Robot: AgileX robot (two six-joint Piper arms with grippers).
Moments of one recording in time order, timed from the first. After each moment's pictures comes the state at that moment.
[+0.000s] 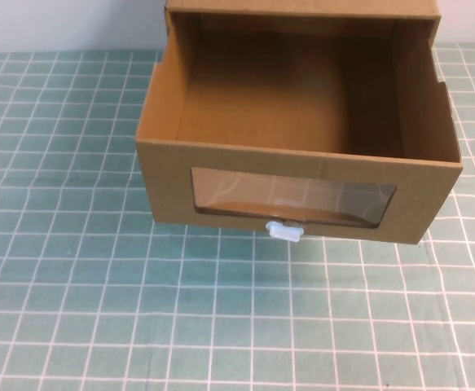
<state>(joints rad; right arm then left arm) 1.09 0.43 -0.42 -0.63 0.82 0.82 -0.29 0.33 -0.81 -0.31 0.96 0.48</state>
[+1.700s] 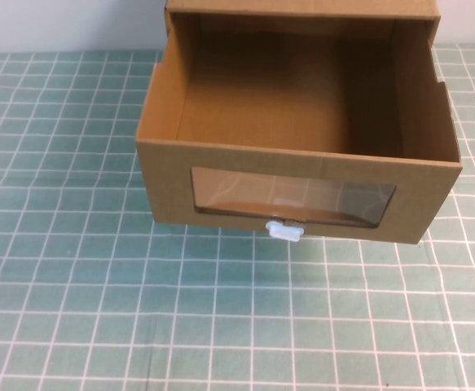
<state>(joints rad) 1.09 0.43 -0.42 -0.64 0.82 0.84 -0.16 -0.01 0.03 -0.02 0.37 0.04</state>
